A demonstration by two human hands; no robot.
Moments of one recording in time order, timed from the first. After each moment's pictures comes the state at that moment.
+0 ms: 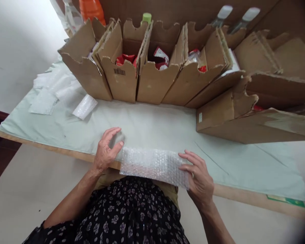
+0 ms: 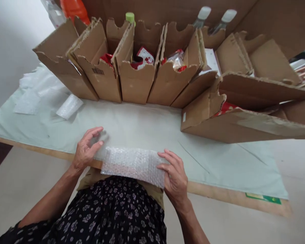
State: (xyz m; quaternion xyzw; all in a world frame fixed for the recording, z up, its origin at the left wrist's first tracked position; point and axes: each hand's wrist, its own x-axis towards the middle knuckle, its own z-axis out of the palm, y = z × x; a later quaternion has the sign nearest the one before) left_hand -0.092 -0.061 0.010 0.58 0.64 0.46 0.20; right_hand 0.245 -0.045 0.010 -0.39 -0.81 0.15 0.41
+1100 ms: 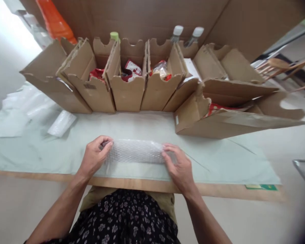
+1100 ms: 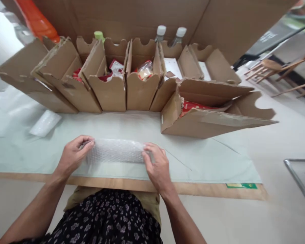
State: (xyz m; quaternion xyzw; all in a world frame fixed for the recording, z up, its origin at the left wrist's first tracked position) left_hand -0.066 -0.015 0.037 0.58 0.68 0.38 0.24; right_hand 0.240 -0.007 0.018 -0.52 -0.73 0.18 0.40
